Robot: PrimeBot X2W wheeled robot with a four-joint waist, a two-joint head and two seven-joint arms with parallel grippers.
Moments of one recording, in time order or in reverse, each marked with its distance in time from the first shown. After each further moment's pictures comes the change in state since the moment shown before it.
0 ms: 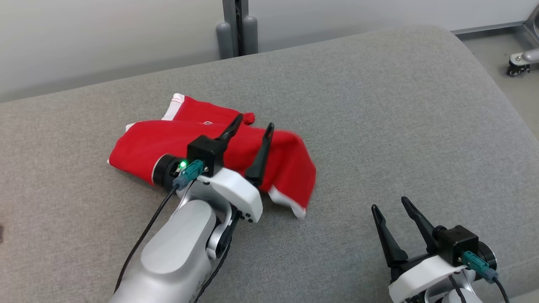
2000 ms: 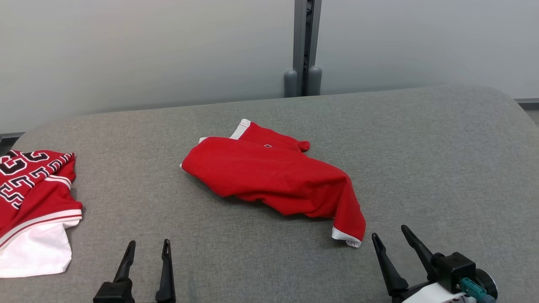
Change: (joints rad) left arm 0.759 0.002 0.598 -0.413 0.412 0.025 -0.002; right arm 0.110 -0.002 -0.003 -0.021 -0.010 0.000 0.000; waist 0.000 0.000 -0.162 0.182
